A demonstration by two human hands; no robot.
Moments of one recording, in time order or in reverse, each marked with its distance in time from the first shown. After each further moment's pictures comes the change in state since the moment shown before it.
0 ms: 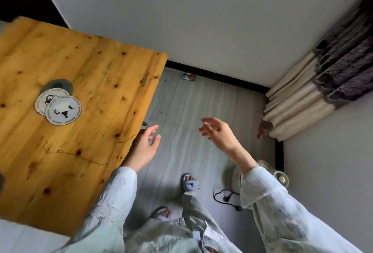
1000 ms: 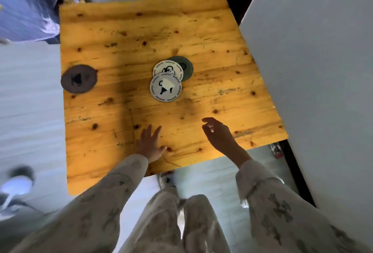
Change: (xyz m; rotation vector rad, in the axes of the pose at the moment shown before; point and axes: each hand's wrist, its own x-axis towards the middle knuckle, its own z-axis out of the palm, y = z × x) left_hand 0.085 -0.121 -0.071 0.061 0.388 -0.776; right_hand 0.227 -0.149 0.208 -0.785 -0.808 -0.572
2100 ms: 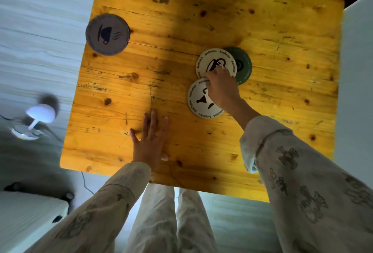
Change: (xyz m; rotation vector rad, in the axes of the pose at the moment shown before) left_hand 0.035 -0.025 0.010 0.146 0.026 -0.255; right_hand 0.231 -0.086 0.055 -0.810 -0.092 -0.542
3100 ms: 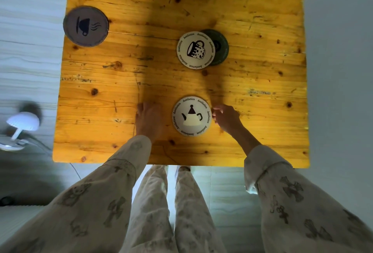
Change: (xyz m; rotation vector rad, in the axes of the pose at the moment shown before) left_hand -0.001 0.028 -0.027 -0.345 0.170 -0.022; right_hand -0.140 0.020 0.031 0.767 -0.236 0.640
